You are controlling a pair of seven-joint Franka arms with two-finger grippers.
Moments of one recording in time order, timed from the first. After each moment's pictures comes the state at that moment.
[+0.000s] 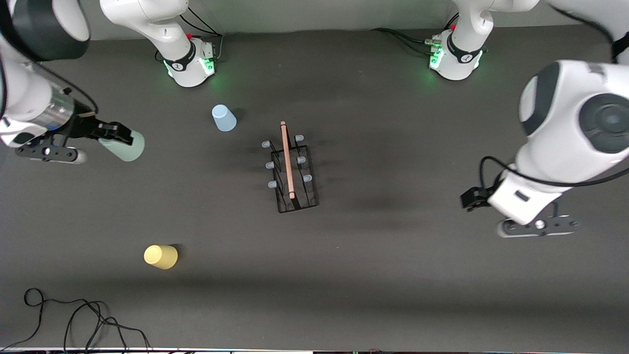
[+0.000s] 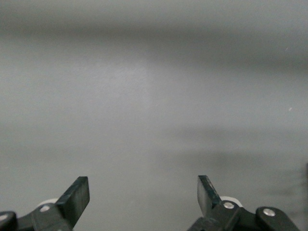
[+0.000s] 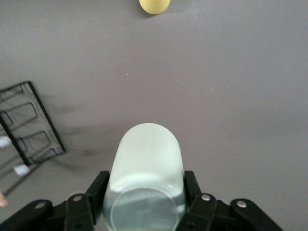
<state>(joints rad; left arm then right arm) -0.22 0.35 0.01 -1.32 0.07 1.68 -0.25 0.24 -0.08 -0.10 -1.83 0.01 1.61 0.38</state>
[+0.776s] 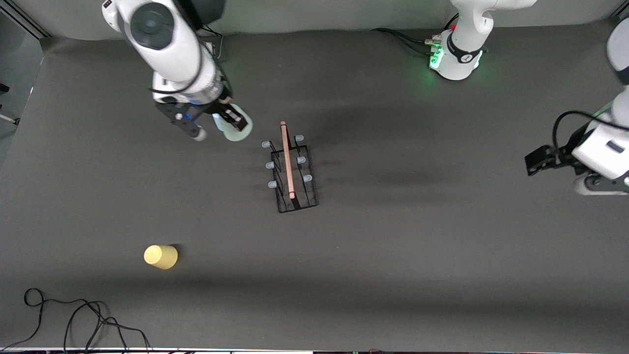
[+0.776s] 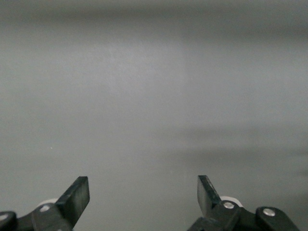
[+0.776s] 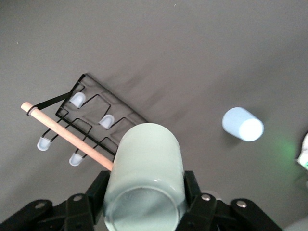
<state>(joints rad) -0.07 0.12 0.01 -1.50 0.04 1.62 -0.04 0.69 0.03 -0.09 -1.84 0.08 1.78 1.31</state>
